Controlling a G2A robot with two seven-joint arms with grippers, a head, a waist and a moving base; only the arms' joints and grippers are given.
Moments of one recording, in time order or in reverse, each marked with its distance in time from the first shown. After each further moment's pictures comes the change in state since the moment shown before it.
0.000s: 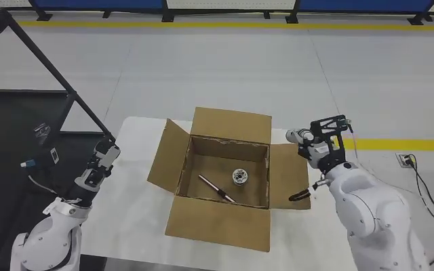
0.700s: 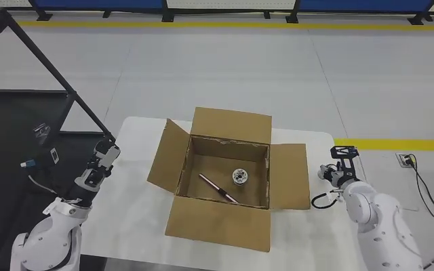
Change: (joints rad) left arm 0.000 0.000 0.000 0.000 0.000 0.000 0.000; right arm 0.070 0.021 0.072 0.625 -0.066 -0.070 -0.057
